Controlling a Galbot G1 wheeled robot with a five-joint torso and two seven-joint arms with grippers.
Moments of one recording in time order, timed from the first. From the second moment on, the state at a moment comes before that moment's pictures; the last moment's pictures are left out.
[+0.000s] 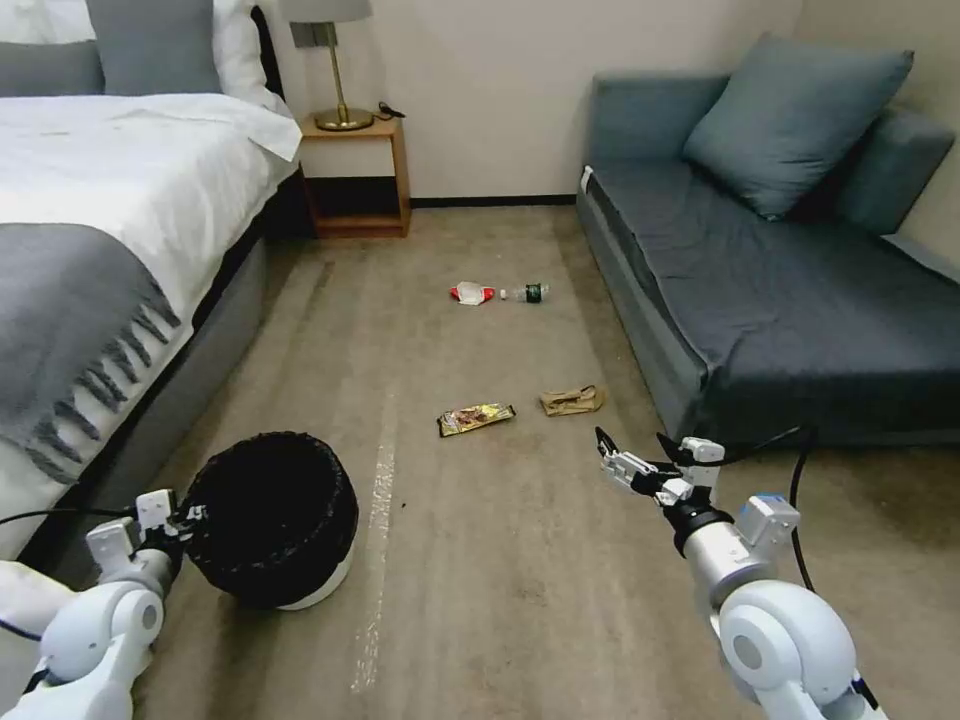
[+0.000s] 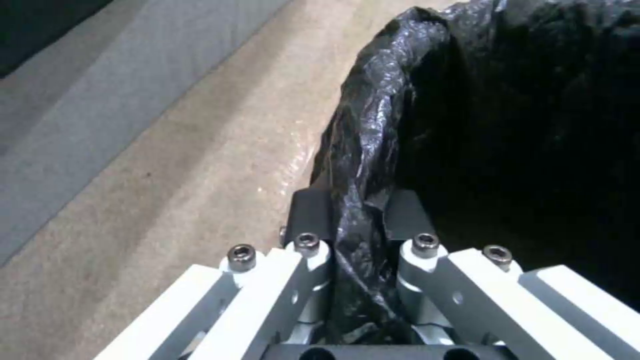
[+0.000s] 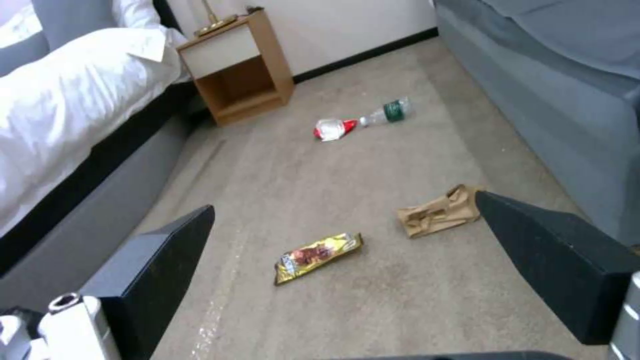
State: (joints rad) left arm 1.44 -1.11 -0.84 -1.68 -0.66 0.40 -0.10; right arm -1.48 1.22 0.46 2.20 0.63 -0.33 0.18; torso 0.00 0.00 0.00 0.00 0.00
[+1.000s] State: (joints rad) left arm 1.69 -1.23 -0.92 -2.01 -0.38 0.19 -0.20; right arm -1.53 1.20 0.47 2.28 0.70 -0.33 0.15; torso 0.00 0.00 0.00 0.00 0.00
